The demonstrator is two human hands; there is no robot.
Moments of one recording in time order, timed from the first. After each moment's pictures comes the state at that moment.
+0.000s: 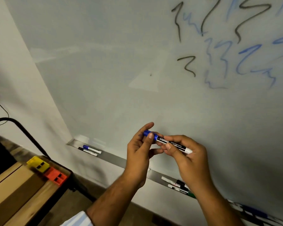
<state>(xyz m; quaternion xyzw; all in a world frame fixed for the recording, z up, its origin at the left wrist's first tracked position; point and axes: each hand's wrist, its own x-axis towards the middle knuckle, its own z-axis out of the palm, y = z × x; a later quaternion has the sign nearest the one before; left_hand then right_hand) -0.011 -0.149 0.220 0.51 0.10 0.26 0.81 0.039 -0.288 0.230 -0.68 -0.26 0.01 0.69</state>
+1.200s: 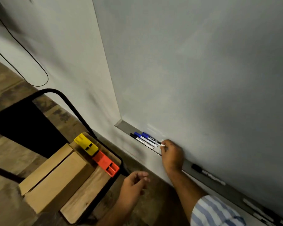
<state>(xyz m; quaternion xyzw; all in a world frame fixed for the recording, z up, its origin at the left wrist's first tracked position) -0.123 0.159 -0.025 0.56 0.44 0.04 0.70 0.083 0.104 -0.067 -0.91 -0.21 0.00 0.35</state>
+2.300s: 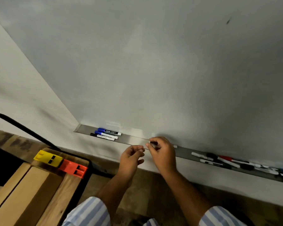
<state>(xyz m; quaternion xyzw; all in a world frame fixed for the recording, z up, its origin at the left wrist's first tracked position) -0.043 0.059 0.020 0.58 0.35 0.03 0.73 0.039 -0.062 -0.009 -0.85 -0.14 -0.02 0.50</state>
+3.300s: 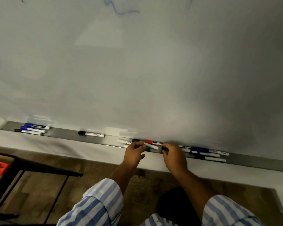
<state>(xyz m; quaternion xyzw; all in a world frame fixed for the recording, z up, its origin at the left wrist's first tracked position) 0.071 -0.290 -0.021 0.56 0.36 -0.06 0.74 0.117 -0.467 -0.047 -0.96 -0.06 0.06 0.27</state>
